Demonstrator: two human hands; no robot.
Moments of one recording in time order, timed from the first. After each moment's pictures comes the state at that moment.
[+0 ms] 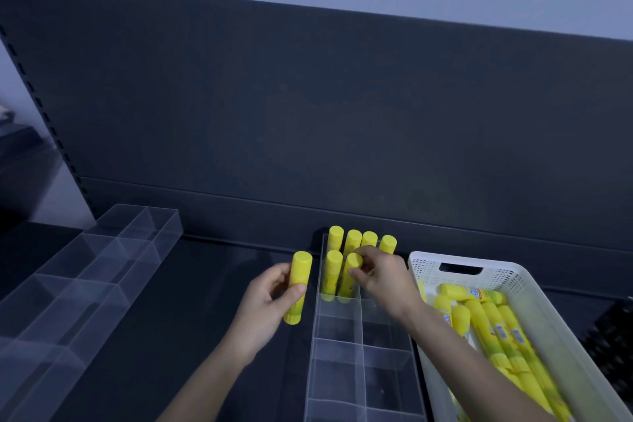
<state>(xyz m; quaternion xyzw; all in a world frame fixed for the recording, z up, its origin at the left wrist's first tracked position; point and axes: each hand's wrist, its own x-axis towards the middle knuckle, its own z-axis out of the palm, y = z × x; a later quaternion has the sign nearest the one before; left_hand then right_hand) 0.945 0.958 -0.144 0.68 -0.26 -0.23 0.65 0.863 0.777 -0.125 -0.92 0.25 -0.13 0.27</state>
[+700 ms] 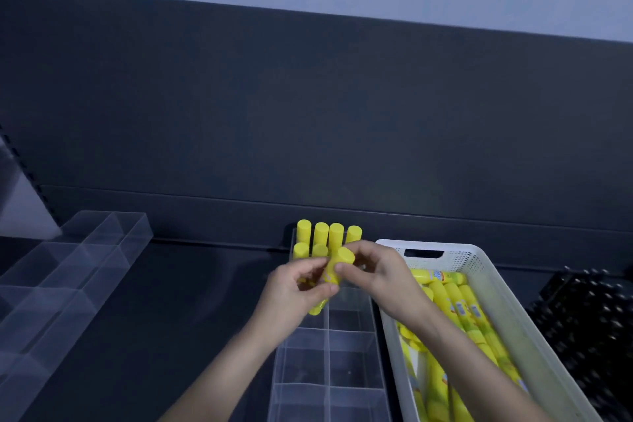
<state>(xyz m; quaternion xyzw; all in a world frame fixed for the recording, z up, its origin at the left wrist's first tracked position) 0.902 0.911 -0.122 0.68 -0.38 -0.20 0.59 0.805 0.786 -0.088 -0.83 0.15 -0.19 0.51</state>
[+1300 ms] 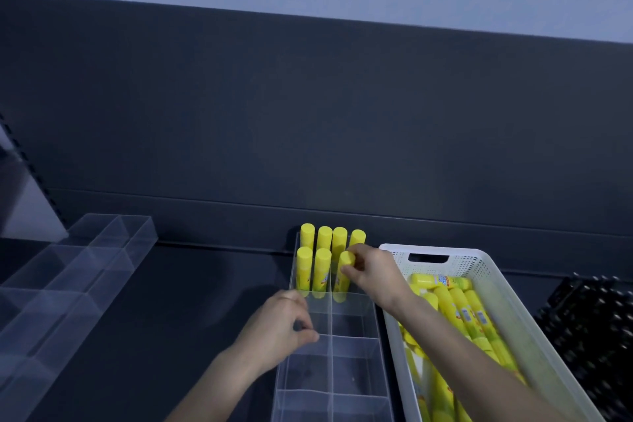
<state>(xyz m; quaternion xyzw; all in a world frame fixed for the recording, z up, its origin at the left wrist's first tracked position) 0.915 0.931 -0.154 0.82 -0.48 -0.16 0.28 0.841 0.753 -0.126 -0.92 0.26 -0.13 0.27</state>
